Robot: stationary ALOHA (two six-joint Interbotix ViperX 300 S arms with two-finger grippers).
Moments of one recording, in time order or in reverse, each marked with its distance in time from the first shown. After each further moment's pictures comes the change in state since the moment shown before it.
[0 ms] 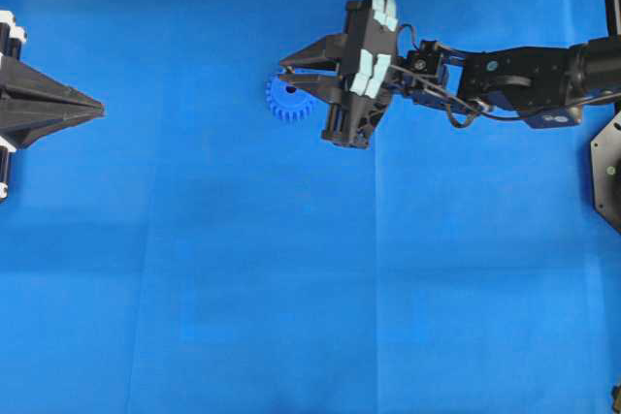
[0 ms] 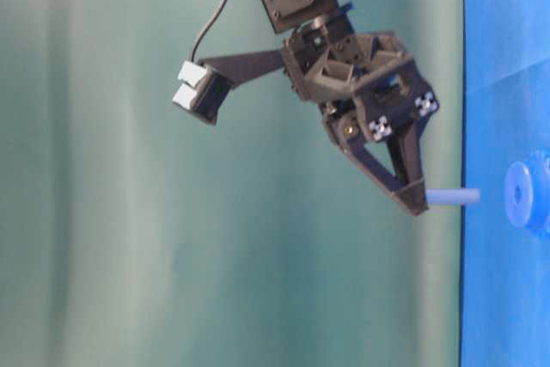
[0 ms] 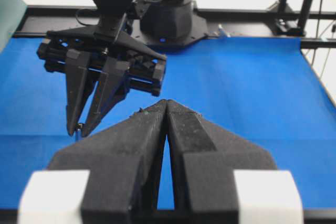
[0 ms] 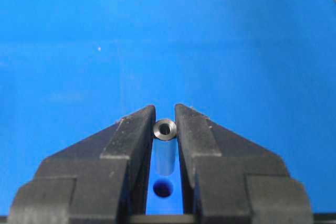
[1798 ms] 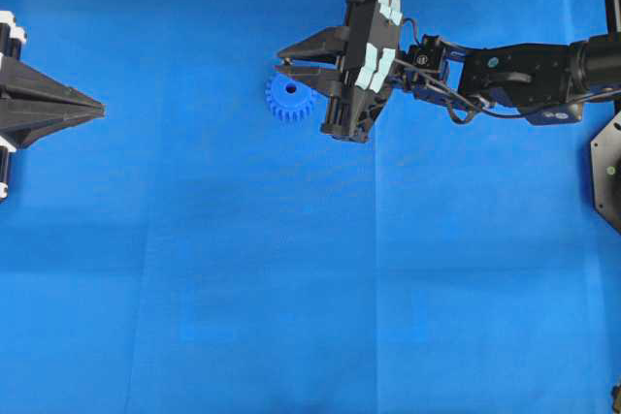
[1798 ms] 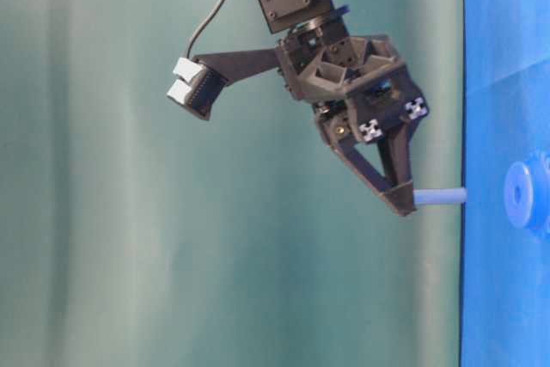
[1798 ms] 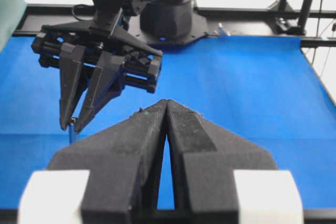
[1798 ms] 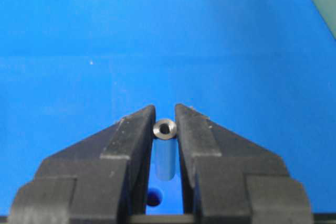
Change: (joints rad) left arm 0.000 0.000 0.000 0.000 0.002 0.000; right arm -0.014 -0.006 0.015 -0.005 -0.046 0.000
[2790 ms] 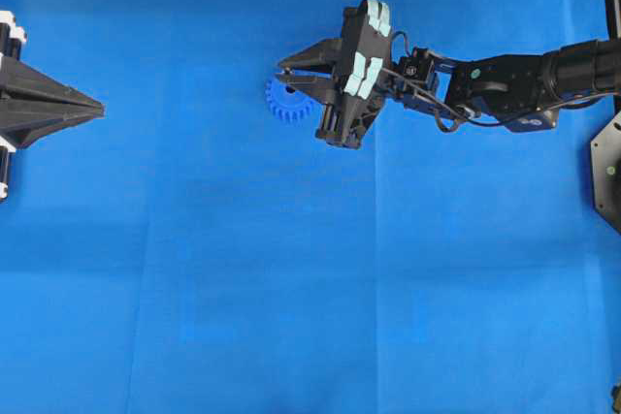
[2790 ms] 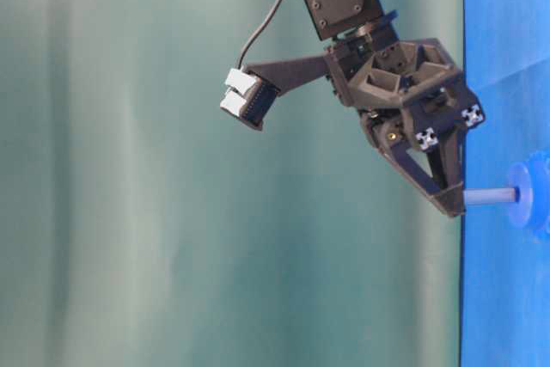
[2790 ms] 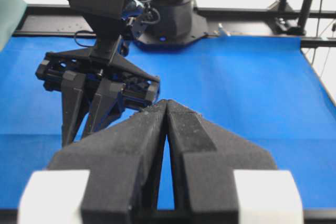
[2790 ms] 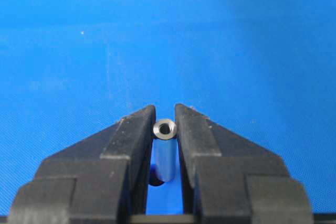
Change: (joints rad) left arm 0.000 -0.002 0.000 -0.002 0.000 0.000; right arm 0.006 0.098 0.005 0.035 -0.075 0.012
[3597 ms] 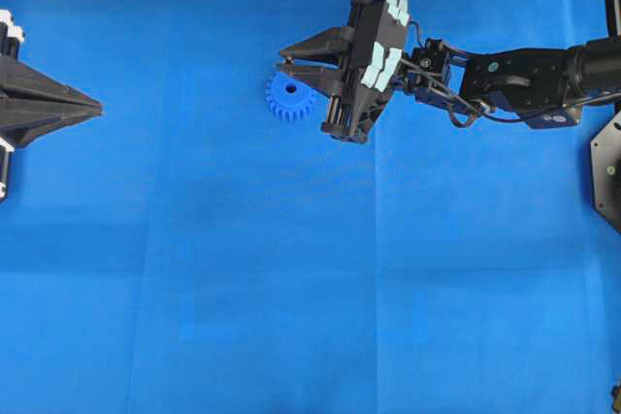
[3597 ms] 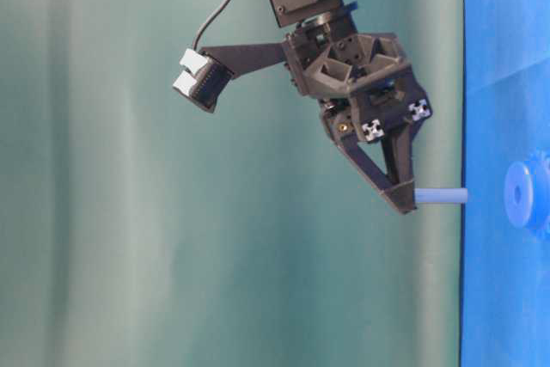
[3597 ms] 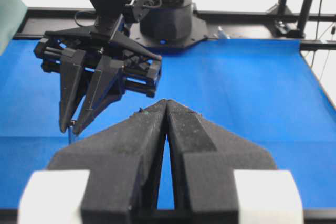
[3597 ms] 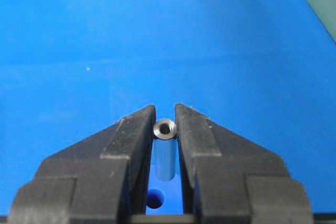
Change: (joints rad) left arm 0.000 -0.008 0.000 0.002 0.000 0.000; right arm 0.006 -0.086 0.014 -0.002 0.006 -0.005
